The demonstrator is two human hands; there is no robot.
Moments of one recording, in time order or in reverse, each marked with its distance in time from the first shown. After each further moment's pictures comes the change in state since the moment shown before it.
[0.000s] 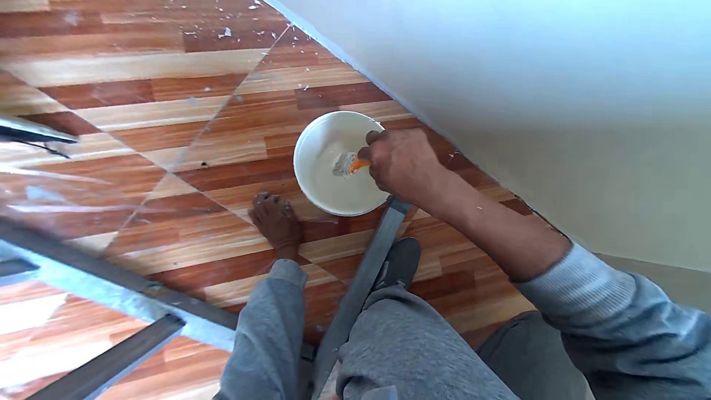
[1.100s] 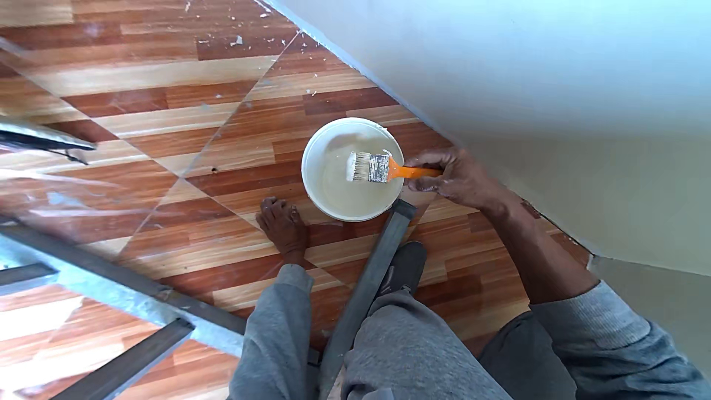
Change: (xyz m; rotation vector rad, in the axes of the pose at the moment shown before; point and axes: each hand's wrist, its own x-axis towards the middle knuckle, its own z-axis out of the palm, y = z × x) left_hand 0.002 0.001 -0.001 -0.014 0.005 0.006; right_hand -0.061 0.063 0.006 1.014 0.010 0.270
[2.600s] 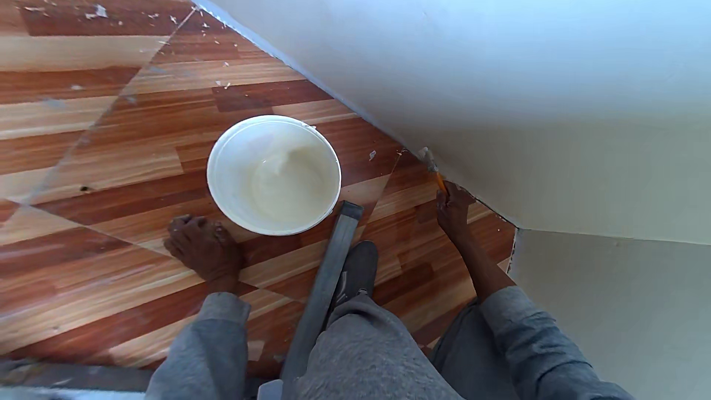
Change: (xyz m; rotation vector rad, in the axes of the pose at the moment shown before) left_hand -0.001 0.001 -0.003 -0.036 -0.035 -0.034; right_hand -0.128 0.206 -0.028 -0.583 0.717 0.411
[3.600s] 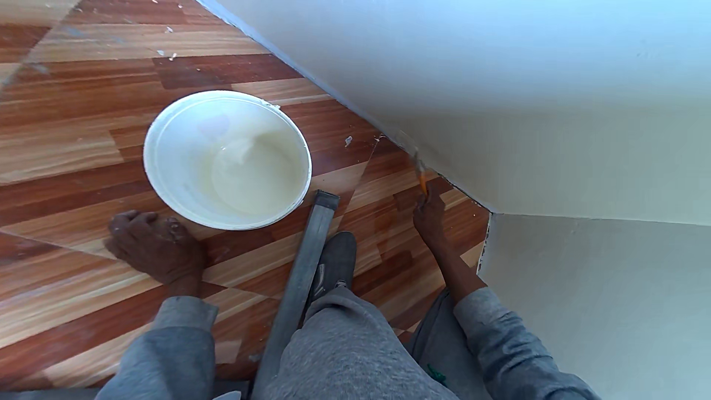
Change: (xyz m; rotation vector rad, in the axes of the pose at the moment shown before) left_hand 0.002 0.012 -0.008 -0.022 -0.029 0.003; right_hand -0.040 -0.013 -0.002 -0.037 0.019 0.149
